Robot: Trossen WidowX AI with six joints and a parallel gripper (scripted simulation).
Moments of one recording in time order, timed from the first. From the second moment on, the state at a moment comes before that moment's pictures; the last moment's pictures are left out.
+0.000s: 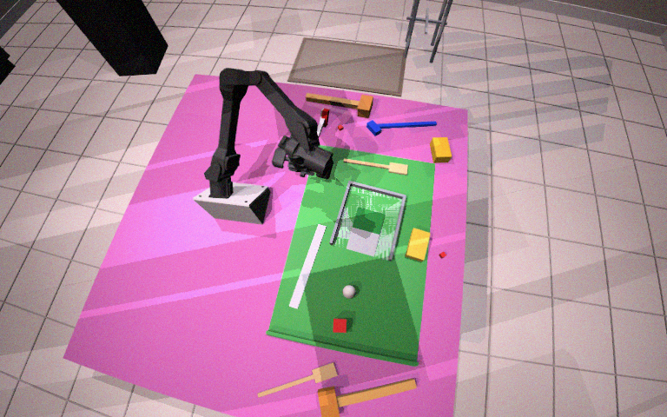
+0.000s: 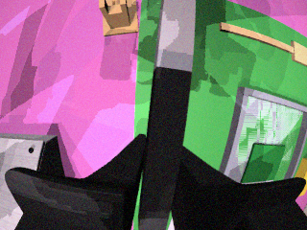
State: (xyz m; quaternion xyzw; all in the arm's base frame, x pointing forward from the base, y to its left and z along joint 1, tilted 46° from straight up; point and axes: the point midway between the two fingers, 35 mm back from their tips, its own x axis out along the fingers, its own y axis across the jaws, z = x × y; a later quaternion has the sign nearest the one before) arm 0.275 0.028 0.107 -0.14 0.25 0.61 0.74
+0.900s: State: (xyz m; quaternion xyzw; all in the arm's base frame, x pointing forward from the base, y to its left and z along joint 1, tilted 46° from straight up) arm 0.303 -0.111 0.012 0.06 0.47 0.44 0.76
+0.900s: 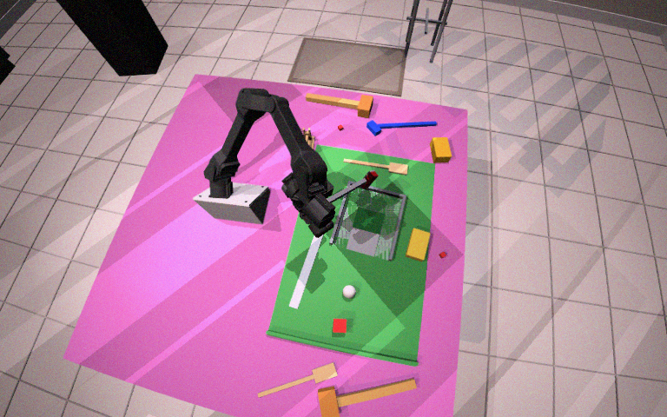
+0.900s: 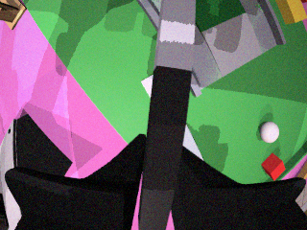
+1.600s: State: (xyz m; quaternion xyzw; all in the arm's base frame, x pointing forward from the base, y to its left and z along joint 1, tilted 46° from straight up) arm 0.265 -0.208 -0.084 0.24 0.59 0.28 0.72
